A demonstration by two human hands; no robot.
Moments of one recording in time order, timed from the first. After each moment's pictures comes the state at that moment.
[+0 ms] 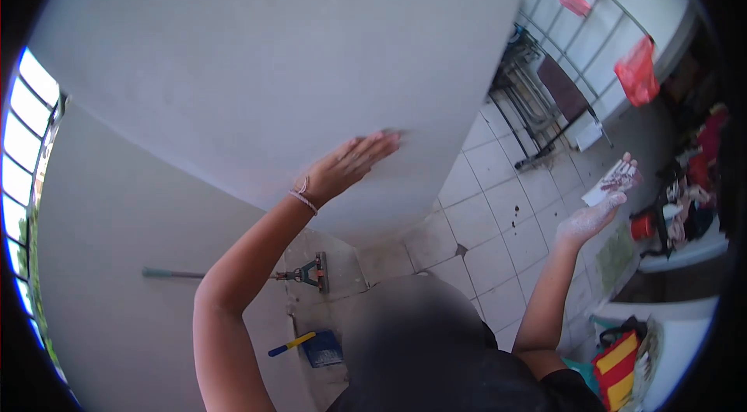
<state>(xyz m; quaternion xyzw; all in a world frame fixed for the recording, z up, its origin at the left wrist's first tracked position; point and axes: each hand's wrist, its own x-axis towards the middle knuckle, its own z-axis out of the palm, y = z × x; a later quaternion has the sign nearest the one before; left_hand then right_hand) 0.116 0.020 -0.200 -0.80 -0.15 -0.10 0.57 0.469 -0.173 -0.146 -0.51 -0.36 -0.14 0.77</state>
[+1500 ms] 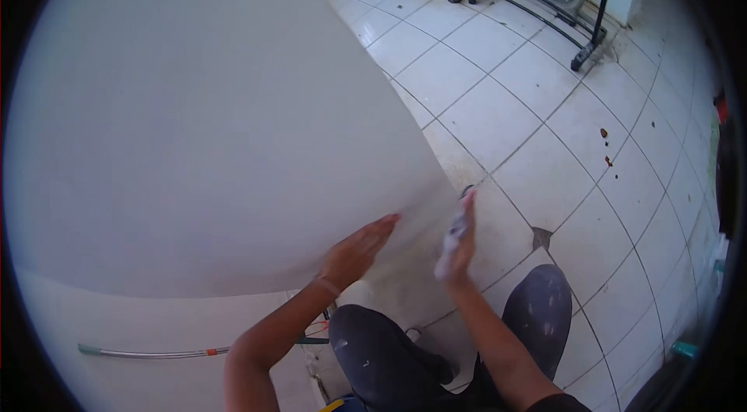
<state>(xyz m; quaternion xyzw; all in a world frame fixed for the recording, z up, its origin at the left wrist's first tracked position) 0.197 -0.003 -0.826 -0.92 -0.06 0.16 0.35 0.380 -0.102 -0.932 -0.54 -0.41 0.03 0.73</state>
